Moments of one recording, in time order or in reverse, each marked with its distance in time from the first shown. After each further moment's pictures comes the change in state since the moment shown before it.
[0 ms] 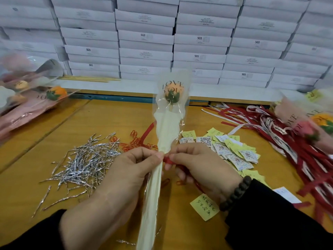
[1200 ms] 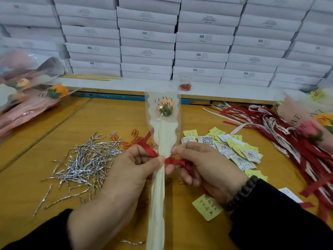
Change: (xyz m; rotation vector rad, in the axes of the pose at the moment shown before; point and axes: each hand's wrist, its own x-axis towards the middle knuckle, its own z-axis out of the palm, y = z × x) left_hand 0.008 -0.011 -0.004 -0.033 0.071 0.065; right_hand 0.003 0.006 -0.004 0.219 -0.009 0.067
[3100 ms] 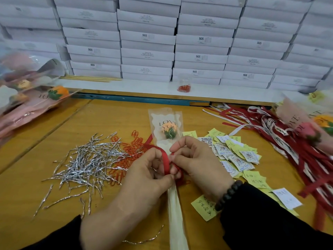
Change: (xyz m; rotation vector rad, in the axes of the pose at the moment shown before) left_hand -0.009 -0.004 0.012 0.284 -0.168 0.167; right_hand 0.005 0.008 0.004 -0.138 0.093 -0.206
